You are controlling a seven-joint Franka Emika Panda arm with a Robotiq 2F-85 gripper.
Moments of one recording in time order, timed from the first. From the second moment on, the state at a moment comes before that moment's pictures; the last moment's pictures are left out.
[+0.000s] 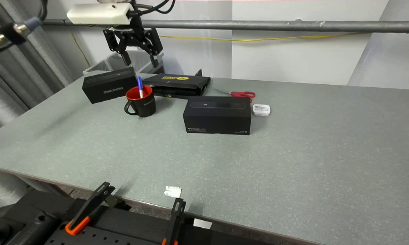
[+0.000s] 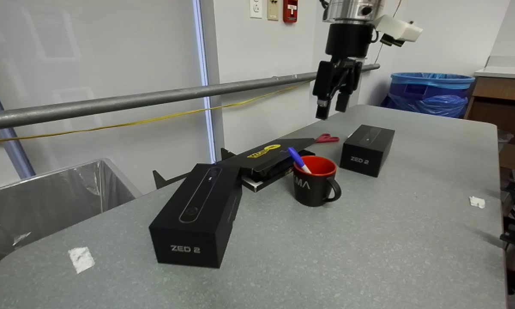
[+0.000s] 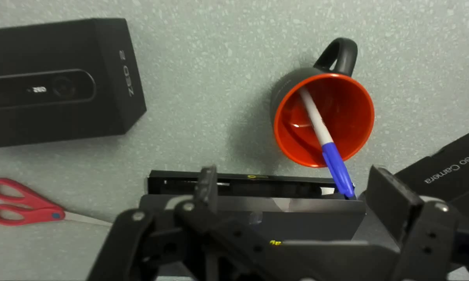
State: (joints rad) arm 0.02 0.17 0.18 -2.25 -0.04 2.52 0.21
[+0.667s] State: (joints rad) arm 0.07 0.29 0.17 -2.11 -0.03 2.51 0.19
